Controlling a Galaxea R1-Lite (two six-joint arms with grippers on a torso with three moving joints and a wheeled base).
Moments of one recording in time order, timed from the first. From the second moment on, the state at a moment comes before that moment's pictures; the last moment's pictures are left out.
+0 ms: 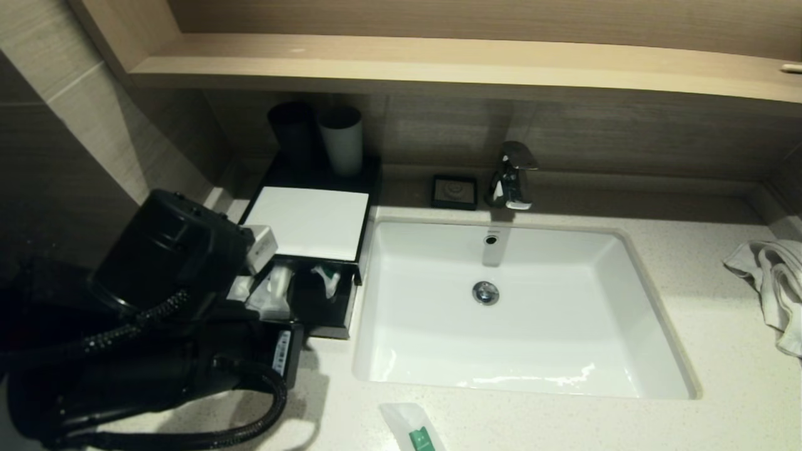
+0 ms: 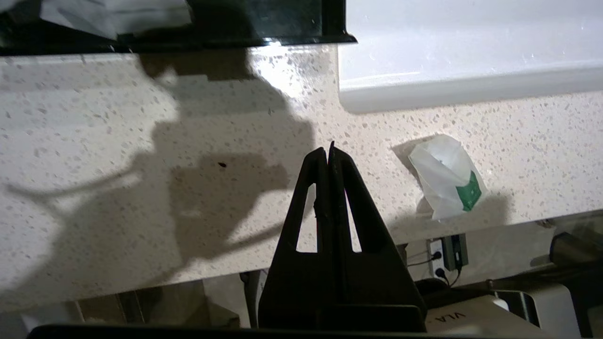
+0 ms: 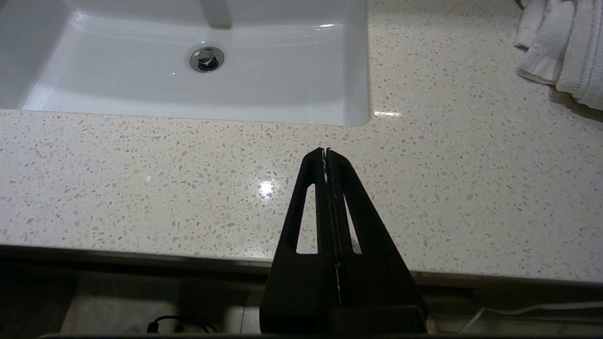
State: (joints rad) left arm -0.78 1.42 -0.98 0.33 0.27 -0.45; right arm 0.00 0.00 -0.01 0.03 0.00 0.00
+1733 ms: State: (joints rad) left arm -1.02 1.80 -1.17 0.24 0.28 -0.15; right arm 0.00 0.00 -0.01 0.03 0.00 0.00
